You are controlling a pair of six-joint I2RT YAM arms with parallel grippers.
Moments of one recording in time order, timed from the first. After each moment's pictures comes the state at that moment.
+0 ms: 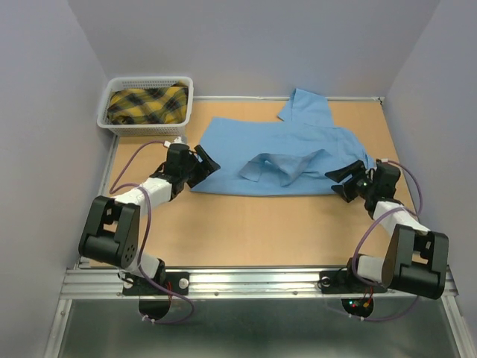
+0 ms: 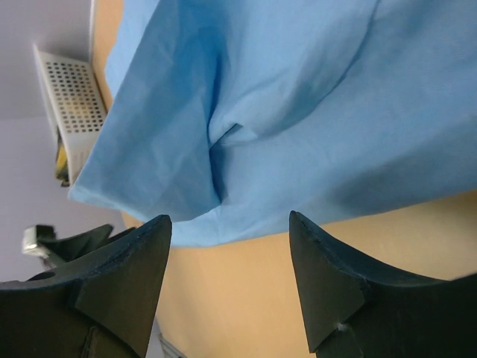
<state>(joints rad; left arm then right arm) -0.30 1.46 0.74 0.09 0.14 -0.84 -0.28 1.24 0.48 0.12 -0.58 0.87</state>
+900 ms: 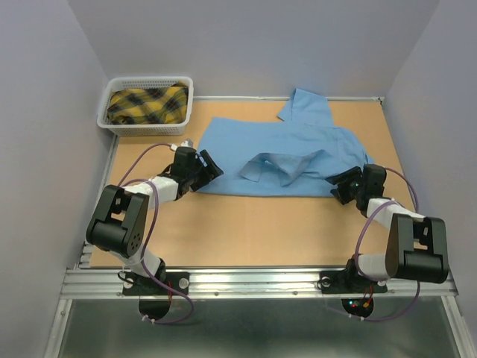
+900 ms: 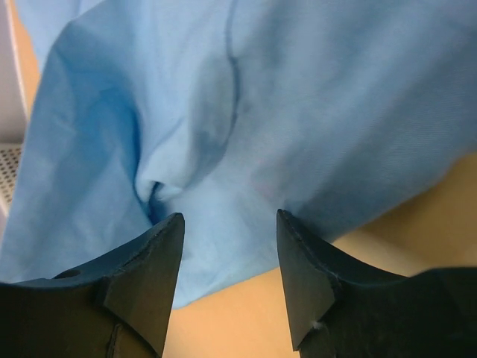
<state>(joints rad) -0.33 1.58 0.73 0.13 0.11 -0.82 -0.16 1.34 0.46 0.18 -0.29 1.02</state>
